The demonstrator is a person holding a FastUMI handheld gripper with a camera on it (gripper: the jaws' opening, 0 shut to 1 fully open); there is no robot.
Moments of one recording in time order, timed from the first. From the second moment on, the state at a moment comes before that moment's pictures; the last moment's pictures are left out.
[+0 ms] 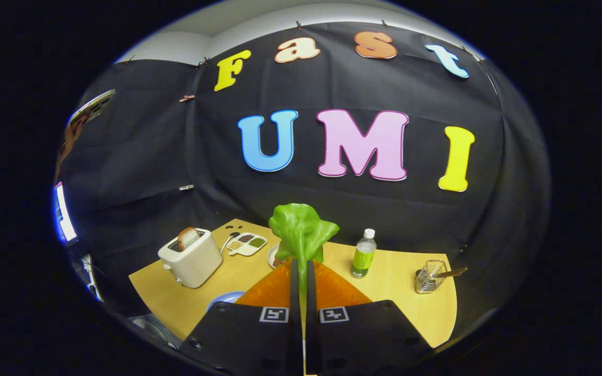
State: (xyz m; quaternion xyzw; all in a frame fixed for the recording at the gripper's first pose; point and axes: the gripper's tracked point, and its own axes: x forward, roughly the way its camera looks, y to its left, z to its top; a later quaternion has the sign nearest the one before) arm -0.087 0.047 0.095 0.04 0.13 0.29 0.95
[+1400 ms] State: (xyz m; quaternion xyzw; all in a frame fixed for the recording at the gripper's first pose) arm -0.123 0.251 -0.077 -0.04 0.31 0.34 0.89
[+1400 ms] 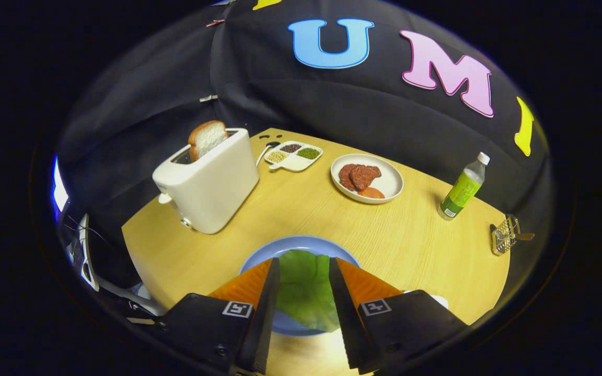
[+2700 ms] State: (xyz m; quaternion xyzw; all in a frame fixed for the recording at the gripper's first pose) arm -0.068 0.509 0.020 -0.05 0.27 0.38 0.88
